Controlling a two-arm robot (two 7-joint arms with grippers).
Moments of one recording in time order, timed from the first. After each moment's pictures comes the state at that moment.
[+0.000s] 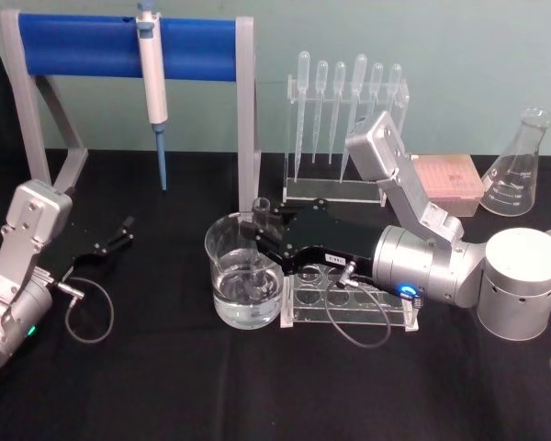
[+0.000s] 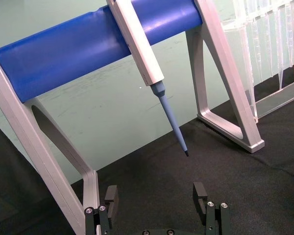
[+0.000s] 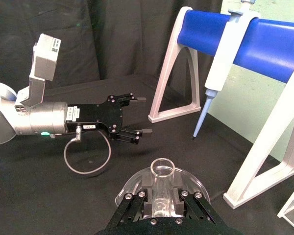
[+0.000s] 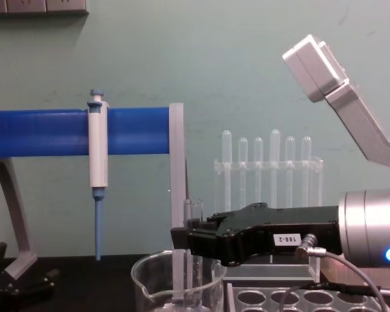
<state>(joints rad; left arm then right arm) -0.20 0.60 0.45 -1.41 -0.25 -0.12 0.03 0.46 0.44 -0.62 -1.51 0.43 0.19 0.55</state>
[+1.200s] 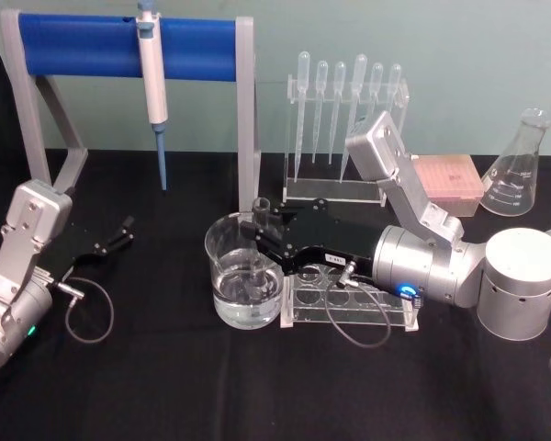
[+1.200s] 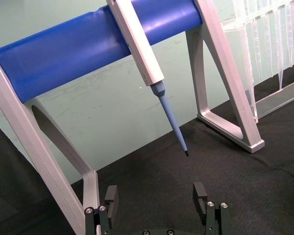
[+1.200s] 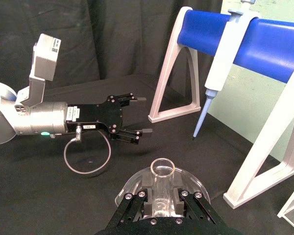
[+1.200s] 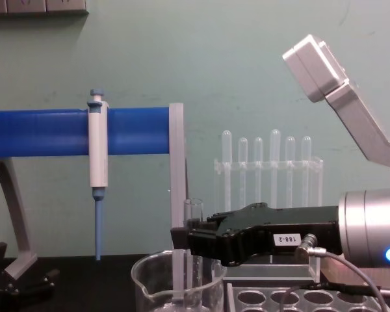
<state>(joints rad) -0.20 0.60 0.45 -1.41 -0.25 -0.12 0.03 0.46 0.44 -0.62 -1.51 0.43 0.19 0.55</state>
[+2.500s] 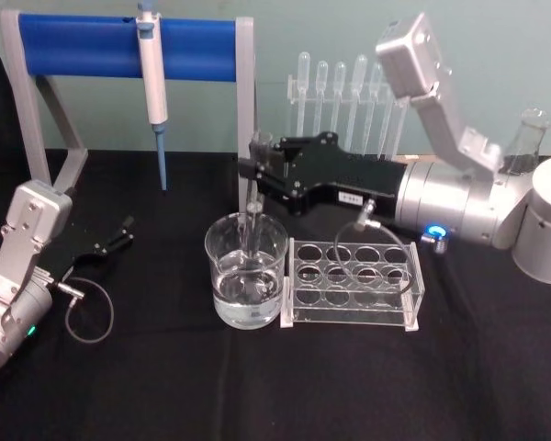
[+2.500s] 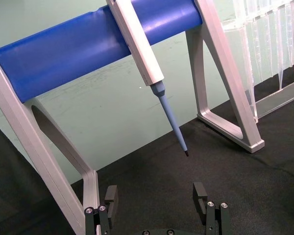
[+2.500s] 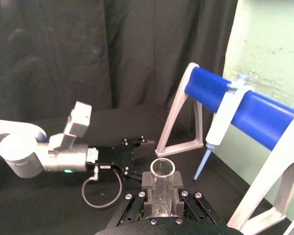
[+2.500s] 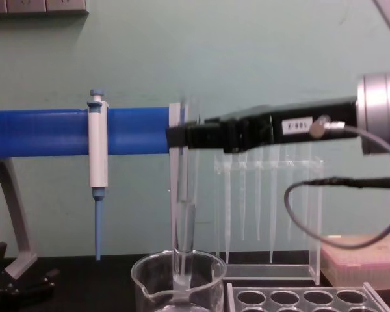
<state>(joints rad) -0.20 0.60 0.45 -1.41 -0.25 -0.12 0.03 0.54 0.51 -0.58 -1.69 0.53 0.32 0.57</state>
